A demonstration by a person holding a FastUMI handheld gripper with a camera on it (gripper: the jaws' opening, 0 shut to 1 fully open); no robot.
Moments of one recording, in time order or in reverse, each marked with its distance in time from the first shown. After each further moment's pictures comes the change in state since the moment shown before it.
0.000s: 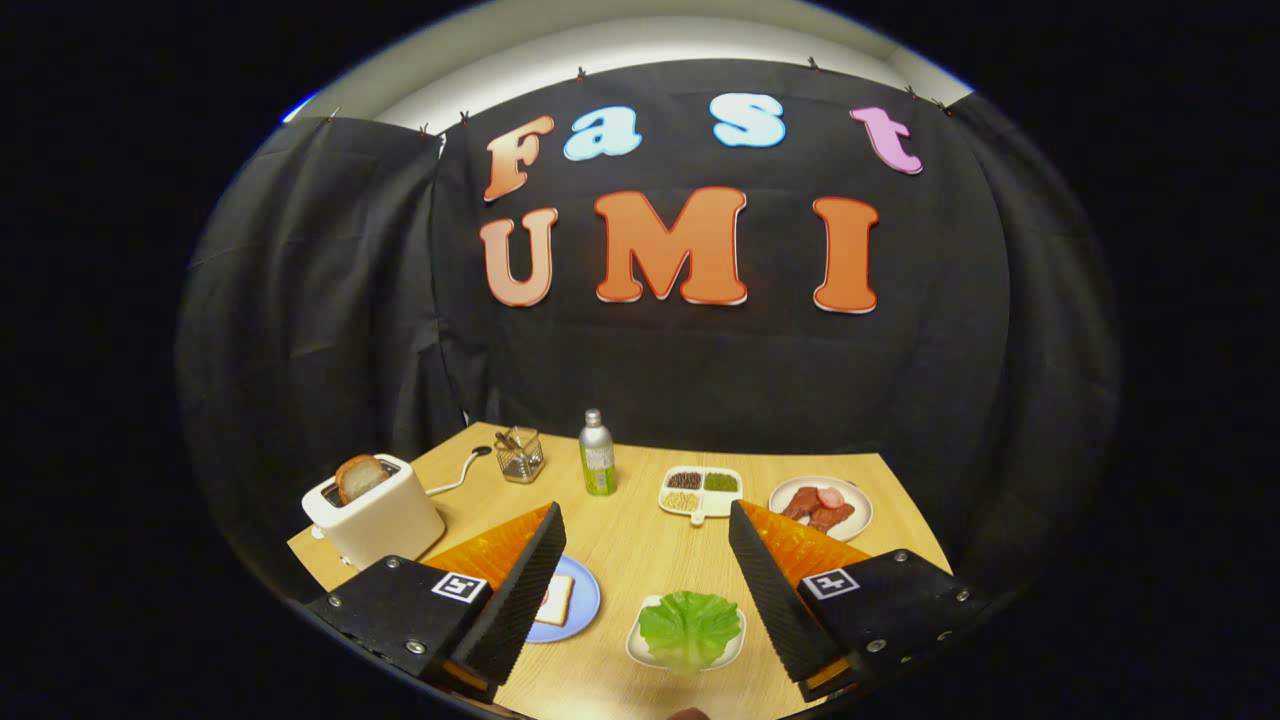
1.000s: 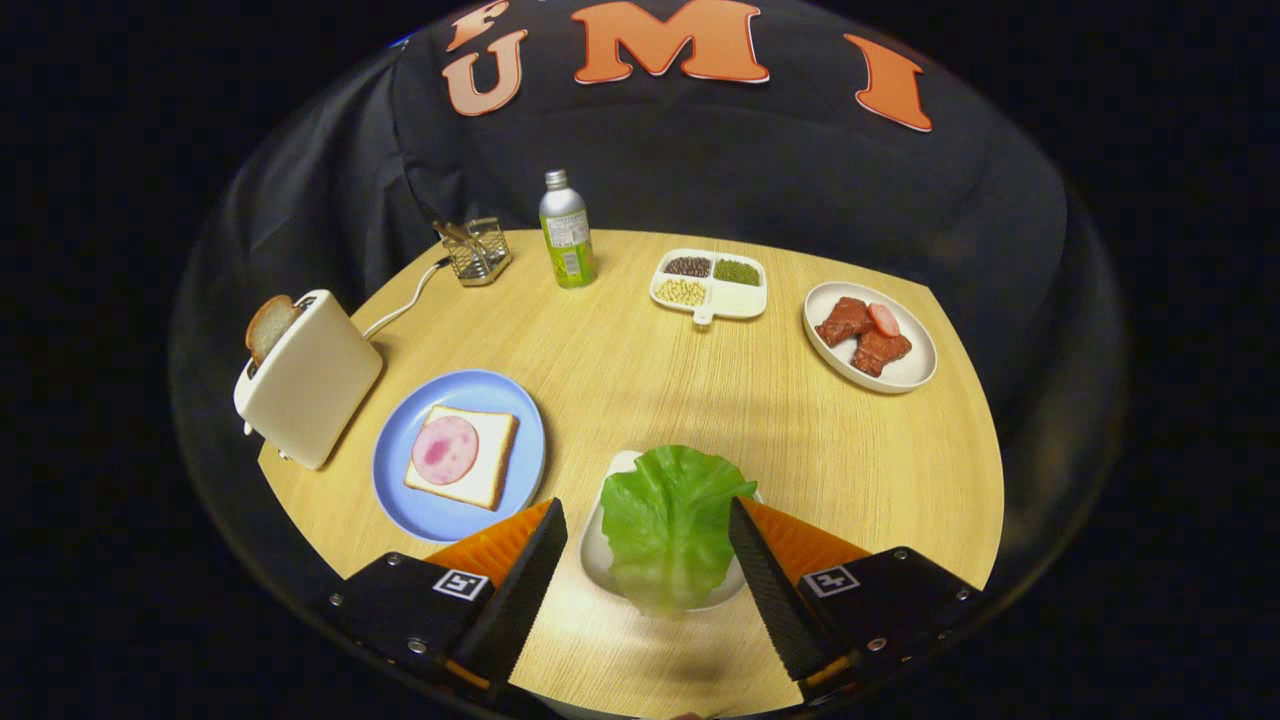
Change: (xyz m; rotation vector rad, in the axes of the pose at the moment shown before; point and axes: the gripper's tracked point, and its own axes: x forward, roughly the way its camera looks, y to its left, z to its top) arm 0.072 -0.027 -0.176 -0.011 0.589 0.033
